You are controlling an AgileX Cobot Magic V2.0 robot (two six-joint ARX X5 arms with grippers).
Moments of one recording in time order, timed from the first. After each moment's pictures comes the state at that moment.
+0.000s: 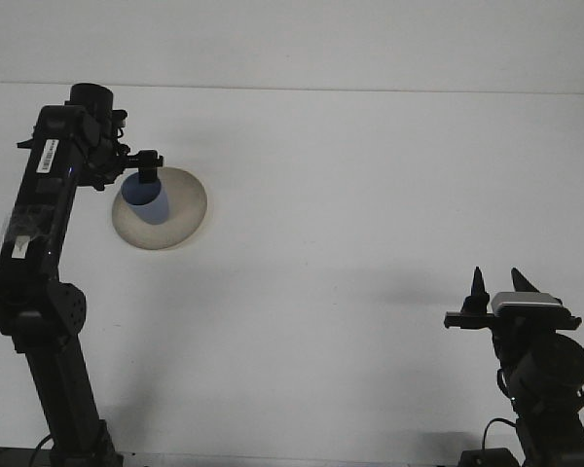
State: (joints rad) left arm 0.04 2.12 2.25 -1.20 0.02 -0.02; right arm 0.08 0.51 0.62 -0.30 0.08 0.03
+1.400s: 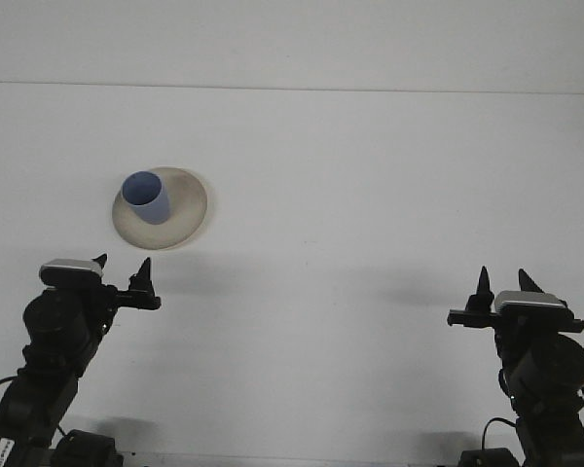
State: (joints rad) left arm -0.16 0.64 0.65 -0.21 -0.08 -0.07; right arm 0.08 0.51 0.62 -0.30 0.14 0.03
